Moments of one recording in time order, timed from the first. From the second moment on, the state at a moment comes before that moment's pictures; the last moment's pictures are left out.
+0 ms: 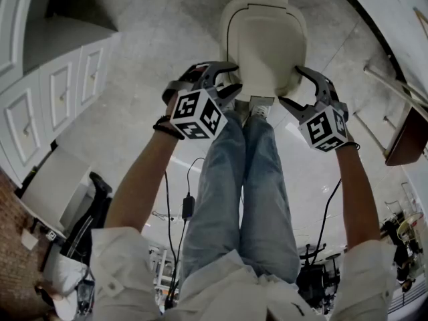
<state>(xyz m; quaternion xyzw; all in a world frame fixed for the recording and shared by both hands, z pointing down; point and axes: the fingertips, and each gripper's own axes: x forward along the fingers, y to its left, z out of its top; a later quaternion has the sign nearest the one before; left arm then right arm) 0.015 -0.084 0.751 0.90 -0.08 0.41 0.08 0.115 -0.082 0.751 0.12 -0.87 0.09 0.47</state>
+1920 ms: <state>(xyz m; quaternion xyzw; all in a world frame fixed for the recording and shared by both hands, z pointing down) -0.046 -0.164 0.274 0.90 -0.41 0.03 0.16 0.140 -0.151 0.252 0.51 -0.84 0.19 0.07</state>
